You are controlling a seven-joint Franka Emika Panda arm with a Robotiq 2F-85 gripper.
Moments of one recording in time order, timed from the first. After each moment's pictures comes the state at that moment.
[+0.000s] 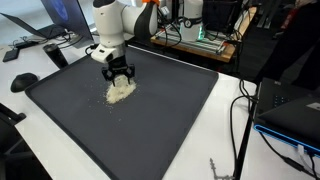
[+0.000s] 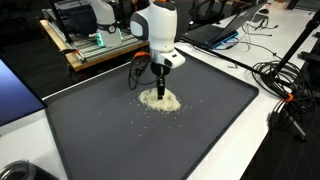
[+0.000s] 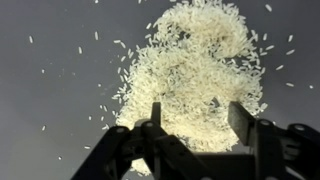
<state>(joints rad) -0.14 0.57 0.02 -2.03 -0.24 2.69 -0.80</state>
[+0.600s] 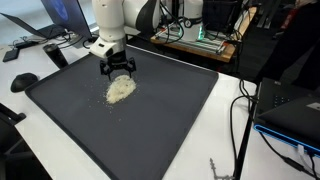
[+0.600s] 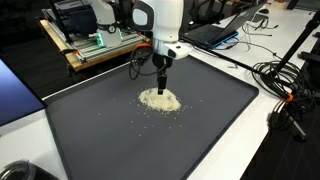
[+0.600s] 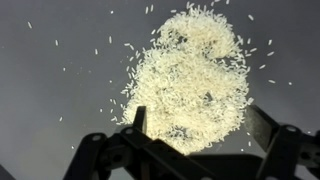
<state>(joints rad) -0.07 0.50 -0.02 -2.04 -0.31 2.60 -0.72</state>
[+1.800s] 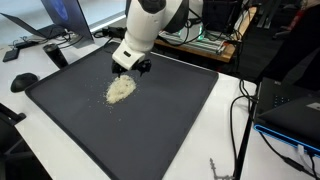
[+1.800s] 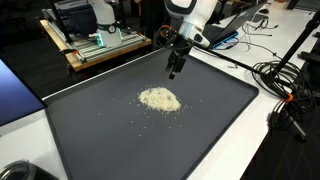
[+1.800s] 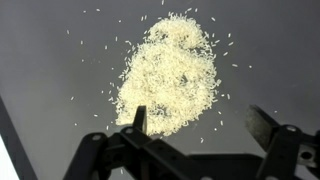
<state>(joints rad) 0.17 0.50 -0.03 -1.93 -0.67 2.23 -0.27</state>
